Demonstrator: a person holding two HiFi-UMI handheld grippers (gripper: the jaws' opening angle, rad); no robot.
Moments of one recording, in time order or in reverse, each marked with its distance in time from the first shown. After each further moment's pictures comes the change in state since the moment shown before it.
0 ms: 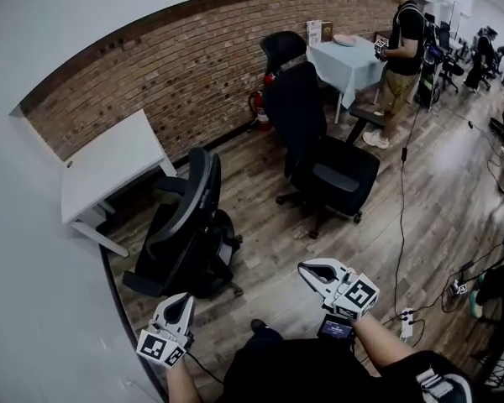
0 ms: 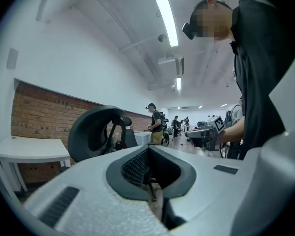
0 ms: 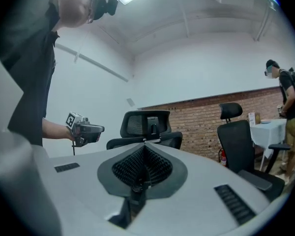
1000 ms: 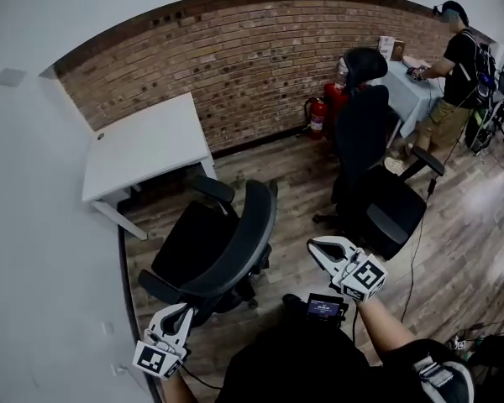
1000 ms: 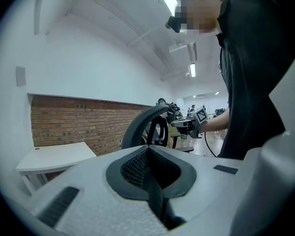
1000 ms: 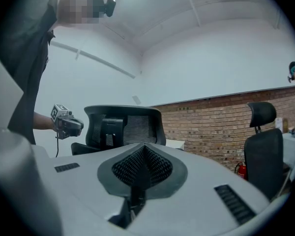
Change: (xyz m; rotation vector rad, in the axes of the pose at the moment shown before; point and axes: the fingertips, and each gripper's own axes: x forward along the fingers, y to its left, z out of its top) left arm 0.017 0.128 0.014 0.068 0.096 0.214; right arm 0.220 -0.133 0.041 -0.085 0.005 0.185
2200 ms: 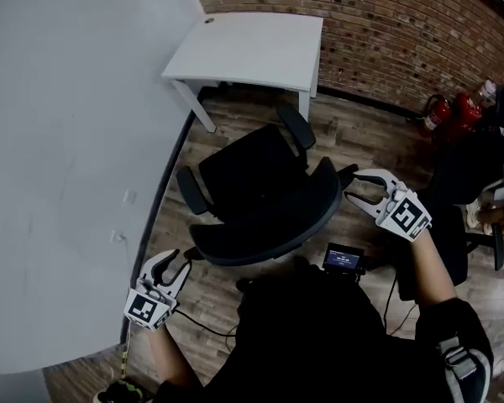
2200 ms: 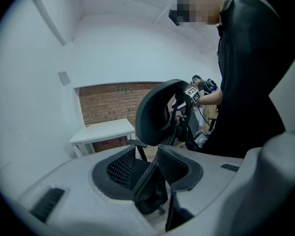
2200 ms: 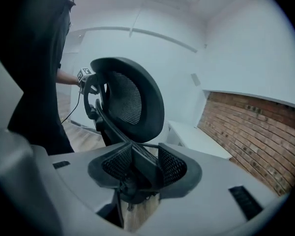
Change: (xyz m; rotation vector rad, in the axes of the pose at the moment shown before) left arm -0.022 -0.003 -0.054 -0.096 0.281 0.509; right arm 0.159 -0.106 -0.044 -0.439 0.264 0.720
